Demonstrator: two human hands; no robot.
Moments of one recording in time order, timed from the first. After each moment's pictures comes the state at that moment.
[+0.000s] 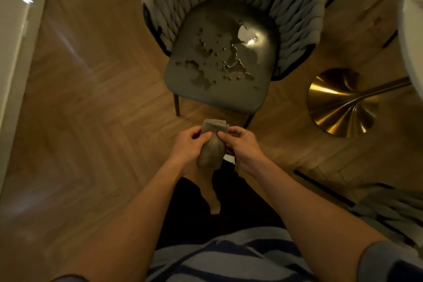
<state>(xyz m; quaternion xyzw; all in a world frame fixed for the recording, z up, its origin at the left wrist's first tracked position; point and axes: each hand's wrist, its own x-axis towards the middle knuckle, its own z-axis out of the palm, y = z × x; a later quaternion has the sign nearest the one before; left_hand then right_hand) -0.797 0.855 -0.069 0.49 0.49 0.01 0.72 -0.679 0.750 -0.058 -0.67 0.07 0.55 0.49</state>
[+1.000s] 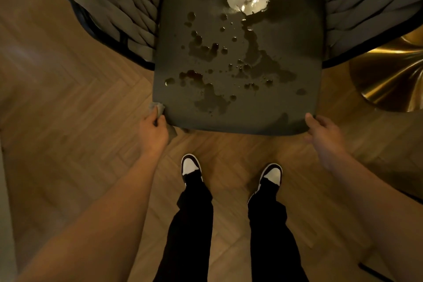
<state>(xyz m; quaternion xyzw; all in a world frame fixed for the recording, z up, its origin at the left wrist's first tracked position) -0.748 1.102 -0.319 0.75 0.56 0.00 0.35 -0.525 0.779 -0.293 -0.80 0.22 0.37 0.43</state>
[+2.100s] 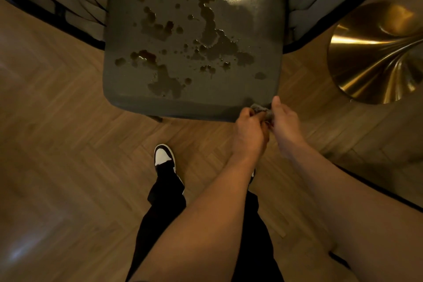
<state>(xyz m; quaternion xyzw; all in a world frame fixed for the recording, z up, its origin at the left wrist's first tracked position) -0.587 0.815 -0.316 0.82 0.36 -0.06 0.44 -0.519 0.753 -0.306 -0.76 0.17 0.39 0.49</state>
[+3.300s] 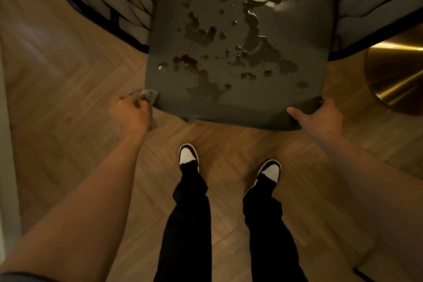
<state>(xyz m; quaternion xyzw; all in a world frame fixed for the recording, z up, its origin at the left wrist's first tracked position) -0.742 1.110 -0.292 0.81 0.57 0.00 0.14 -0.495 0.790 -0.308 -0.91 0.03 0.33 0.25</state>
